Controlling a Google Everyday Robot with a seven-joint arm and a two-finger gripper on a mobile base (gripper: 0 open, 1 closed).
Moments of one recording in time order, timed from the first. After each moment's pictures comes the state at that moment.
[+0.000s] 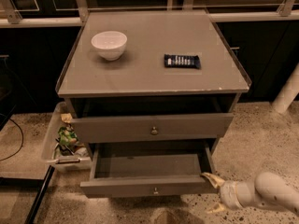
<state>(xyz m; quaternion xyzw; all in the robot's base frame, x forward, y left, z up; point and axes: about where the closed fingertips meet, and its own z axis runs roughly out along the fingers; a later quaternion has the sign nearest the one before) 0.430 -0.257 0.396 -0.68 0.64 0.13 0.33</state>
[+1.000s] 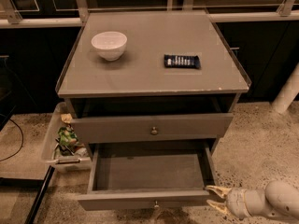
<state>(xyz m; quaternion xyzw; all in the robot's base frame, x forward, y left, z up) 0.396 -0.267 0.408 -0.67 0.64 0.13 0.34</state>
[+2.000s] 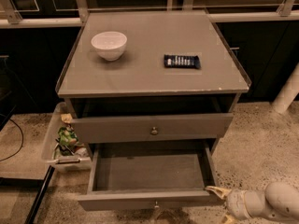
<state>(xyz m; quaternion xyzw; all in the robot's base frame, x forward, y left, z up) 0.396 -0.267 0.411 -0.67 0.64 0.13 0.34</state>
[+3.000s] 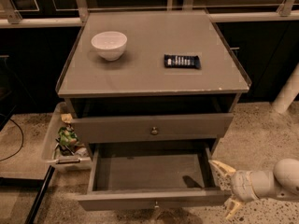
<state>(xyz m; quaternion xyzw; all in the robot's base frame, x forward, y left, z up) 0.419 -0.258 0.496 -0.72 0.59 0.13 0.35</state>
